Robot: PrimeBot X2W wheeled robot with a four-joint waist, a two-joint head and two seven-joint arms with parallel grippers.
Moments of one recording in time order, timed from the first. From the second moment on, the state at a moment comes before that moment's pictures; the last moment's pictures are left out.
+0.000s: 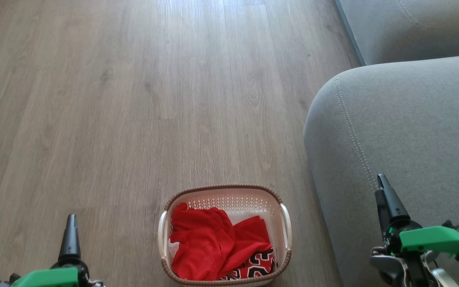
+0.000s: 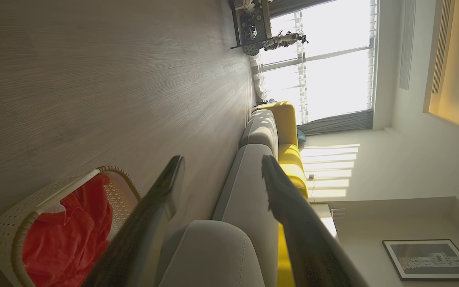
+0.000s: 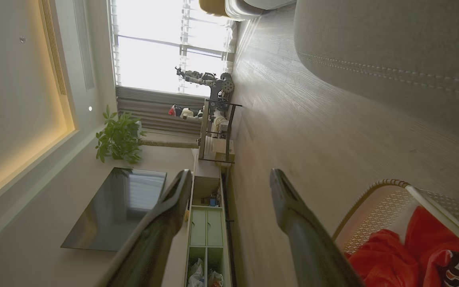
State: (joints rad) left arm 0.02 0.03 0.04 0.18 -1.44 -0.02 0.02; right arm -0.03 -0.26 0.28 0.25 1.73 0.13 -0.23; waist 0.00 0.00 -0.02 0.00
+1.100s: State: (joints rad) left arm 0.07 0.03 -0.03 0.11 -0.95 0.03 -0.06; right arm 0.00 -0.19 0.23 0.20 1.15 0.13 -0.24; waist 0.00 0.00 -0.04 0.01
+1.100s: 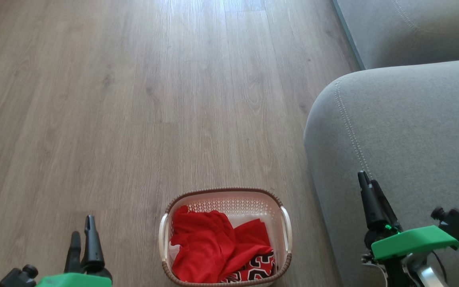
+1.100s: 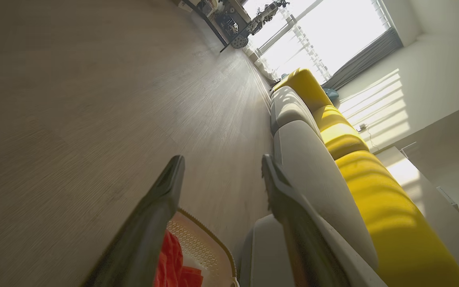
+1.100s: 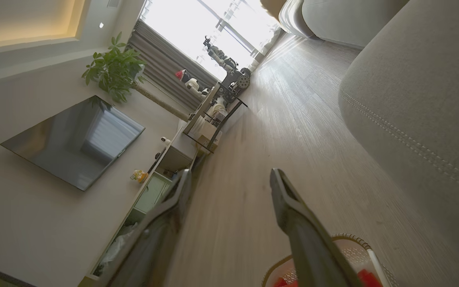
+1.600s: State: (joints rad) left arm 0.09 0.03 -0.05 0.13 -0.69 0.04 -0.11; right arm -0.01 -0.16 0.20 0.24 0.90 0.13 -0.24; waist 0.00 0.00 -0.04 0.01
